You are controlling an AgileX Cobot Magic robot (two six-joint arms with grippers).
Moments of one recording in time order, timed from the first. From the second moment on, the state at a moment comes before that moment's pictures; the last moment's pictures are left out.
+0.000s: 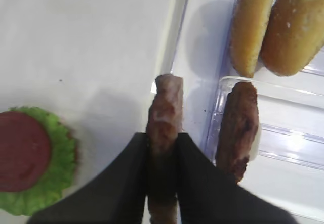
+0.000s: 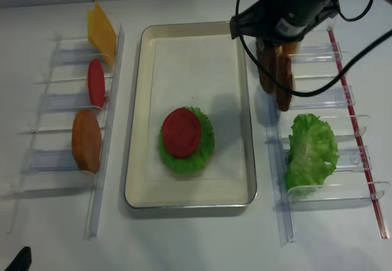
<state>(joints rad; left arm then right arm) -0.10 -0.02 -0.48 0.02 1.19 0.09 0.49 1.58 -1.37 -0.05 0.96 0.28</state>
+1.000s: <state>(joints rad) -0.10 -0.02 -0.48 0.02 1.19 0.09 0.31 1.48 -0.76 1.60 0.84 -1.12</state>
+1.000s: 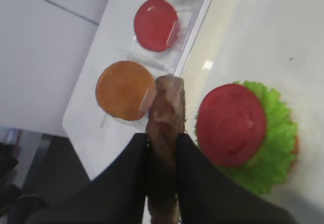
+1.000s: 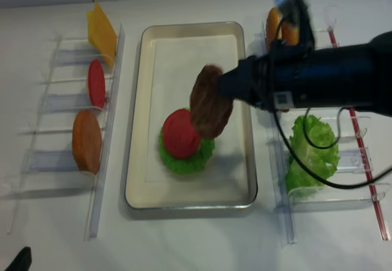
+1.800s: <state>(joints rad) -0.10 -0.02 -0.48 0.02 1.19 0.09 0.31 1.88 -0.94 1.72 1.14 -1.36</state>
